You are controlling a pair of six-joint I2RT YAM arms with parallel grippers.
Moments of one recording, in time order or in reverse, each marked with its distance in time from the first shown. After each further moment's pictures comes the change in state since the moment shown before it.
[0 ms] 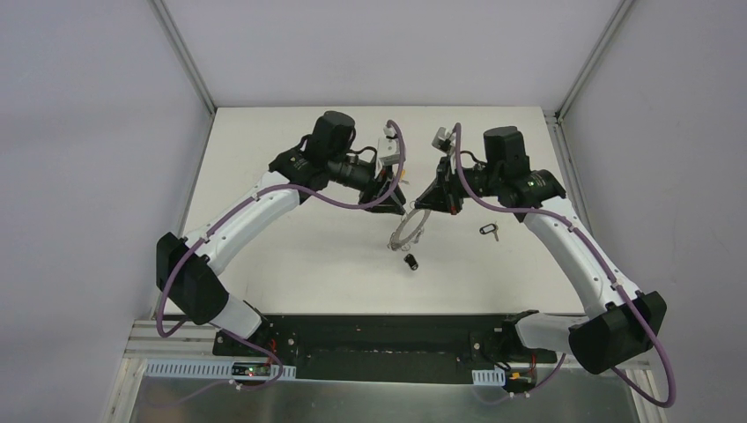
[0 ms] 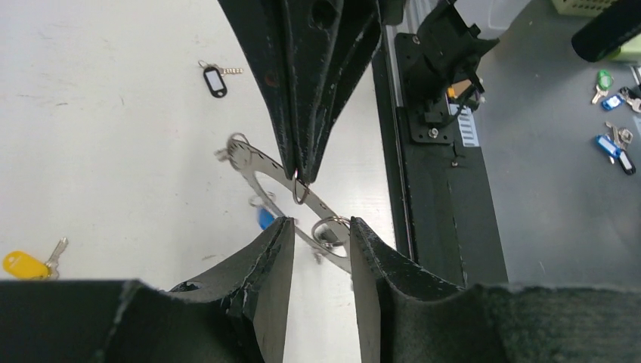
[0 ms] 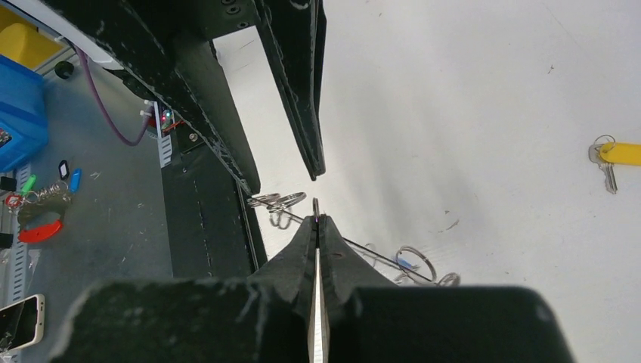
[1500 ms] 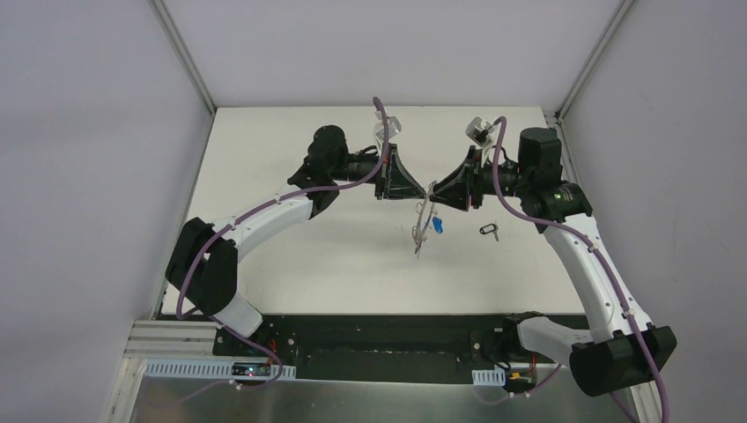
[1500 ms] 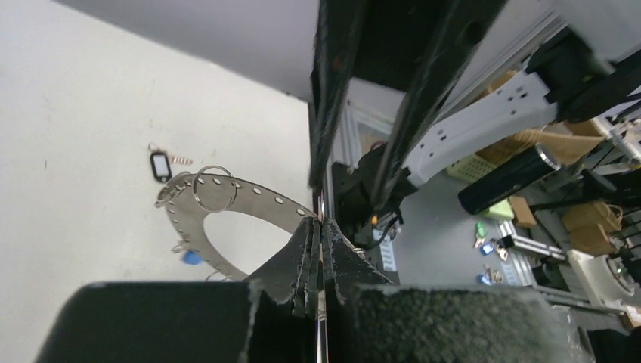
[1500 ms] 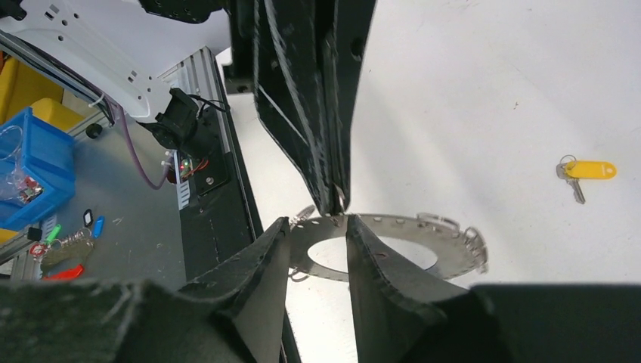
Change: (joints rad) left arm 0.000 0.065 -0.259 0.863 0.051 -0.790; right arm -0.143 -0.125 -0.052 0.119 -0.117 0.146
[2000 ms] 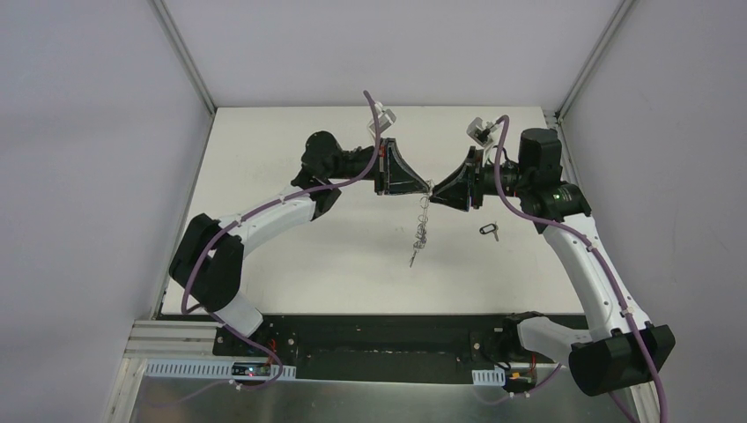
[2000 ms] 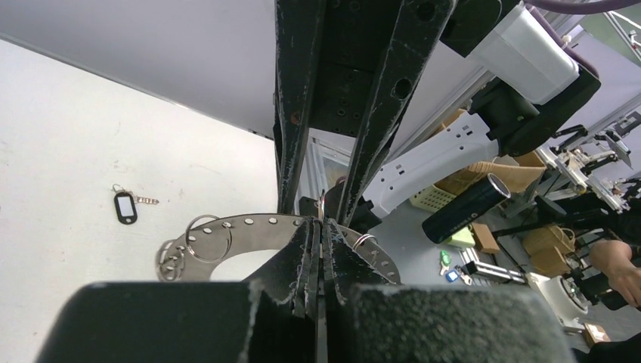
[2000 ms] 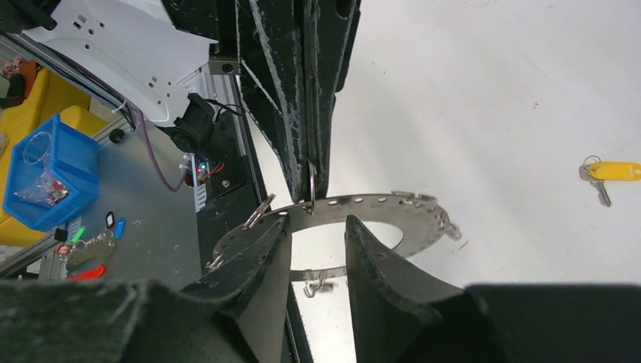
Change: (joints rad) left arm 0.005 0.026 -0.034 0.365 0.001 -0.308; right arm -0.016 0.000 -0.028 0.035 -0.044 0.043
